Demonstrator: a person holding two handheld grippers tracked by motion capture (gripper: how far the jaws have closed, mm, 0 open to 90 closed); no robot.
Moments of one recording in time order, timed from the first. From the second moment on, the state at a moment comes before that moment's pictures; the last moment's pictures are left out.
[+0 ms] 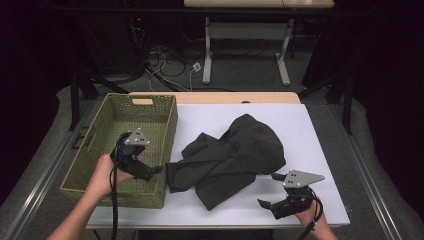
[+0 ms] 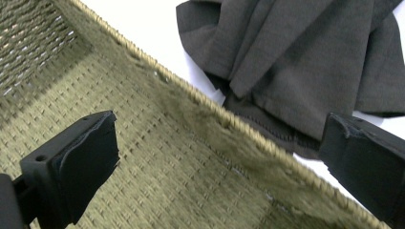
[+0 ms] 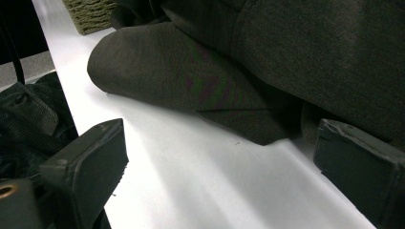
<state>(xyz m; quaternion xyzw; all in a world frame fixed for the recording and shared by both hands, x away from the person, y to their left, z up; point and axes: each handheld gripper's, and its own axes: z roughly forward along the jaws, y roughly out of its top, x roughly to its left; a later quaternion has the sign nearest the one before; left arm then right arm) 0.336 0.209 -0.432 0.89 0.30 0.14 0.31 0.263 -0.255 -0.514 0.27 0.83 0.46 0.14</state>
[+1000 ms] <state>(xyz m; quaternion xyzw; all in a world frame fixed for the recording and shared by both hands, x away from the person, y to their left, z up) 0.298 0.241 -0.443 0.88 0.32 0.16 0.31 0.261 -0.253 -0.512 0.27 0.83 0.46 0.14</state>
